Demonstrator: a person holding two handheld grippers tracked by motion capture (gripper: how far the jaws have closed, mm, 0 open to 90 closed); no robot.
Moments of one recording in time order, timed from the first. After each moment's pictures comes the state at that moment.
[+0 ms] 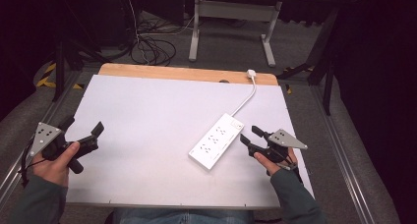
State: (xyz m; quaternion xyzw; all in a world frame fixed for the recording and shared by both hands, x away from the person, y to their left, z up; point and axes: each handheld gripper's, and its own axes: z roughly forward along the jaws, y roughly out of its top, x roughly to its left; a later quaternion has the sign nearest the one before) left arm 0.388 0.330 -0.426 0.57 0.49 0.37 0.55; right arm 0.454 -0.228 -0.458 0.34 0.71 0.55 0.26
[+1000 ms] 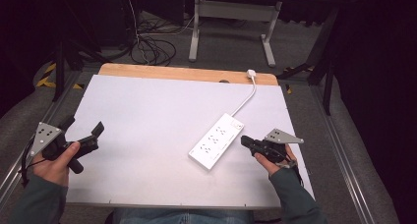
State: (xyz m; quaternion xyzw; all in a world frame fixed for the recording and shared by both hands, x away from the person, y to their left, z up) left arm 0.388 0.330 -0.426 0.57 0.49 0.37 0.55; right arm 0.452 -0.224 -0.453 0.35 0.76 0.51 0.18
